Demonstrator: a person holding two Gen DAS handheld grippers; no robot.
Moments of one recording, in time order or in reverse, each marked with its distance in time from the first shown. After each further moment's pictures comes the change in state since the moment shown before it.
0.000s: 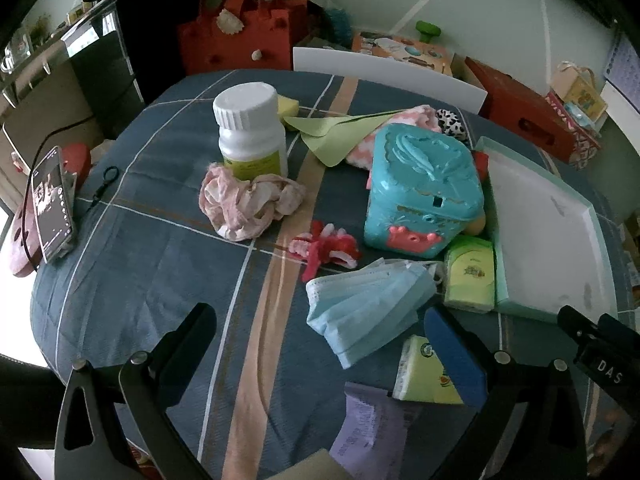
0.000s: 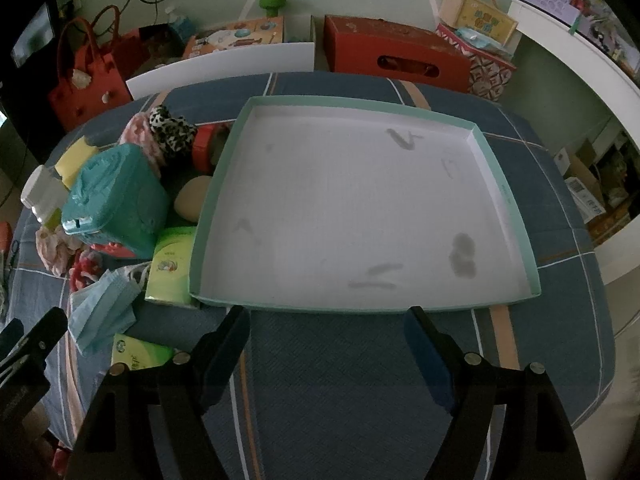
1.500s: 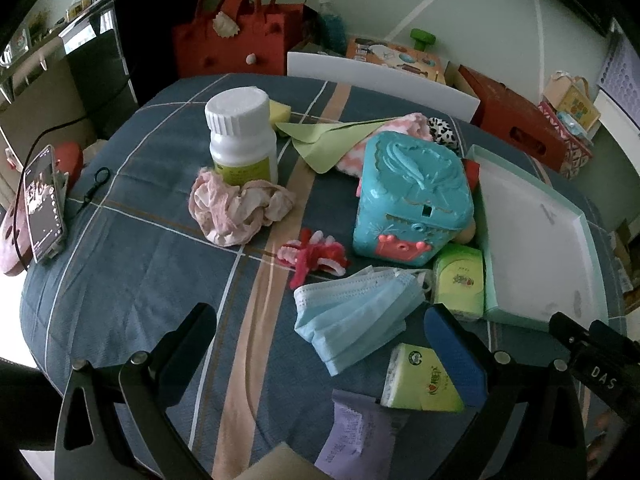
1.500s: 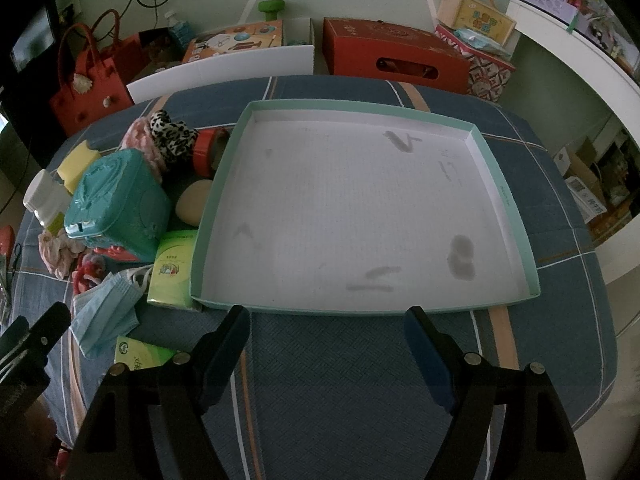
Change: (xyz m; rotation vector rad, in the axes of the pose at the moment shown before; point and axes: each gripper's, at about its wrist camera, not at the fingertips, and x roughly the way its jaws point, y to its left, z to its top) left arm 0.001 0.002 0.005 -0.017 -0.012 -0.048; right arm -0.001 0.001 0.002 0.002 0.000 0.001
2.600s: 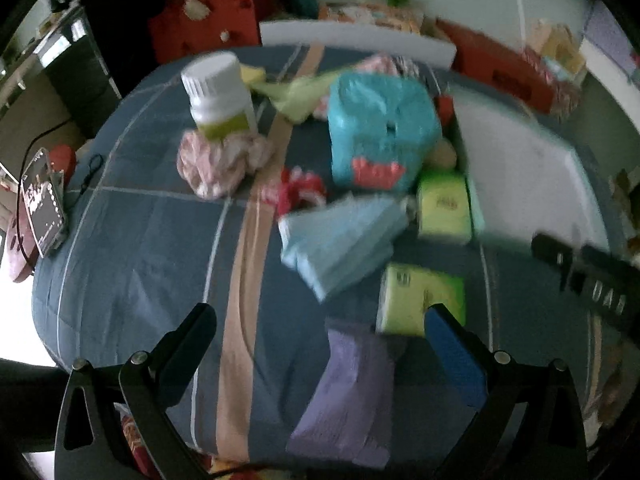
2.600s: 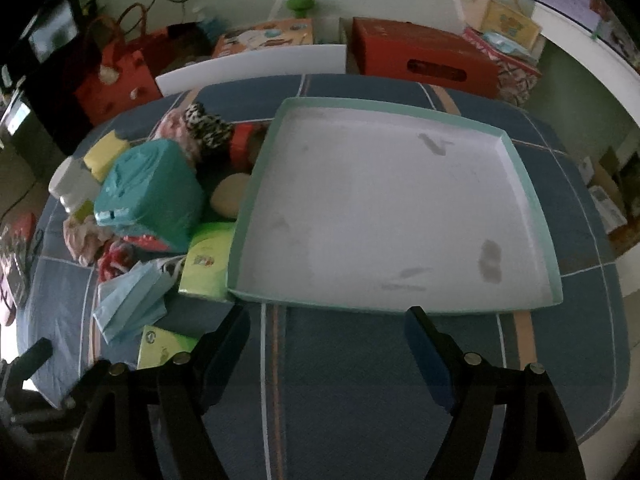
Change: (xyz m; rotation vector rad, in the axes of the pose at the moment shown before) left arm -0.008 -0.019 -0.035 0.130 0.147 0.022; right arm -0.003 0.017 -0.002 -0.059 0.011 0.086
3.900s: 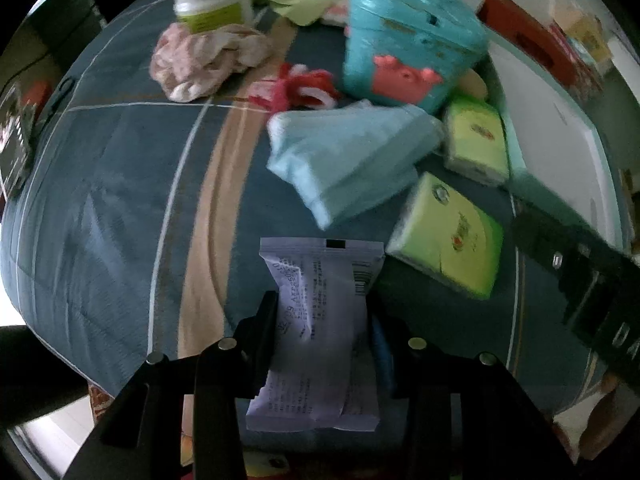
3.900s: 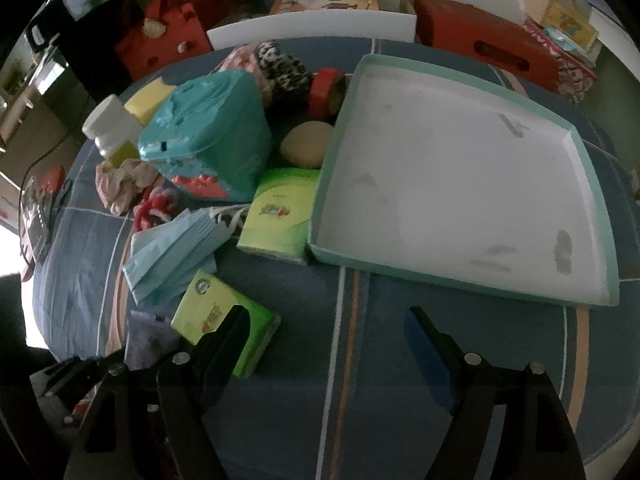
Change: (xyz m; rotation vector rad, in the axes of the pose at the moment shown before) left arm 0.075 0.043 0.001 -0.110 0.198 -0.058; right arm 0.025 0.039 -0.017 -0.108 0.101 0.137
